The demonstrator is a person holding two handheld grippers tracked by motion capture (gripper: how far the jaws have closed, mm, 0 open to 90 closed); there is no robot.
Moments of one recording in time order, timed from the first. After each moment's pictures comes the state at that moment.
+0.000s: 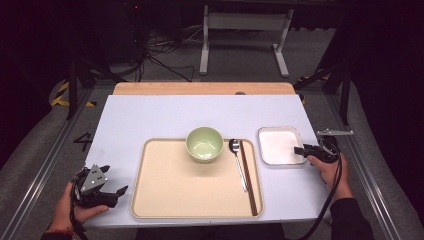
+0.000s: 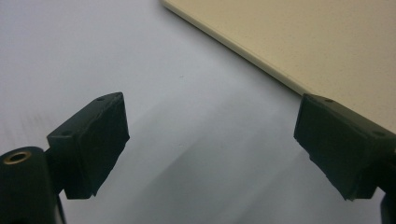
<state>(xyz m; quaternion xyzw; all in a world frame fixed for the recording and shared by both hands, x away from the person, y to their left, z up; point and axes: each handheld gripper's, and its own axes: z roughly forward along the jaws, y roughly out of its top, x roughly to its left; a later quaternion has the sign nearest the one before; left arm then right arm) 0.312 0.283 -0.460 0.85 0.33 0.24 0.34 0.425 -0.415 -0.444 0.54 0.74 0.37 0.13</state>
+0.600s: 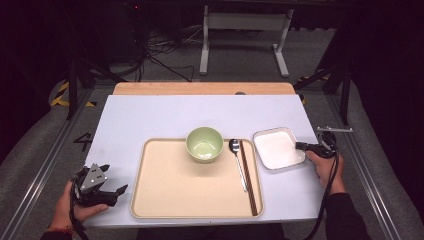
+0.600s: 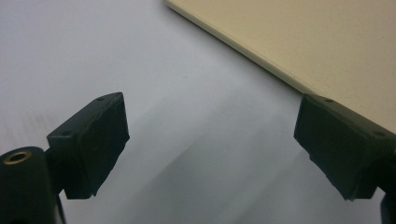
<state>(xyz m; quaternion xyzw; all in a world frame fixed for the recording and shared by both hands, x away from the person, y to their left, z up) 0.315 0.285 -0.460 0.85 0.33 0.24 0.34 0.436 -0.414 -0.446 0.59 0.70 0.38 0.12</state>
